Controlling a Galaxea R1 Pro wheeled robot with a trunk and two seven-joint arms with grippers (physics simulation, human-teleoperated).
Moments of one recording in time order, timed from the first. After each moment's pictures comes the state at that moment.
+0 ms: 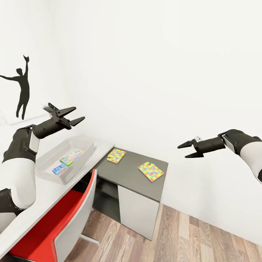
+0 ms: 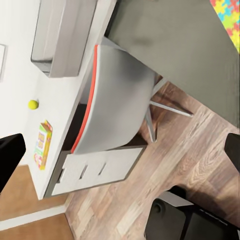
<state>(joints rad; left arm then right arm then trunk) -1.22 0.21 0.45 -0.74 0.05 1.03 -1.57 -1.51 -0.39 1.30 -0.02 -0.94 1.02 1.37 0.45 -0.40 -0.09</state>
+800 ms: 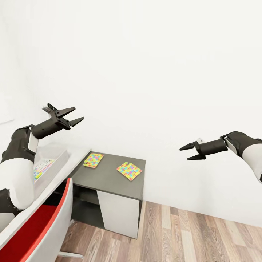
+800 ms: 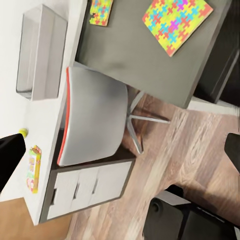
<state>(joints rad) -1.22 0.22 0.44 -0.74 0.05 1.03 -1.57 -1.49 -0.40 1.30 -0.02 -0.94 1.02 1.36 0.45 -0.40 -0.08</state>
